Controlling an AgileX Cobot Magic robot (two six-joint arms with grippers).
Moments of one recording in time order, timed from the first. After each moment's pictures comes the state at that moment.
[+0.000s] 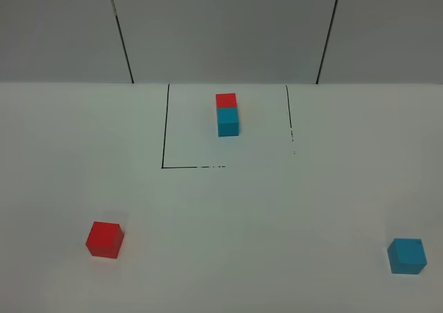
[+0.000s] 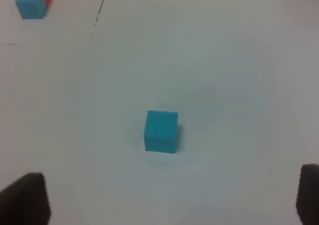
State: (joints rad) left arm -0.06 -0.01 -0.51 -0.10 1.06 0.05; right arm 0.03 -0.01 -0.50 0.03 1.06 -0.02
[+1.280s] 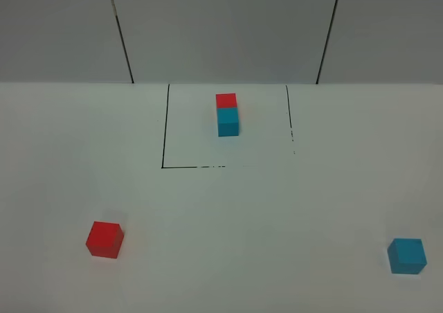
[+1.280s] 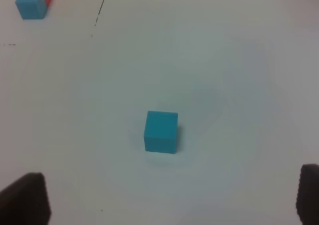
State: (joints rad) left arm -0.06 0.38 -0.64 -0.10 1.05 -0.02; right arm 0.03 -0.01 -0.50 0.03 1.06 -0.02
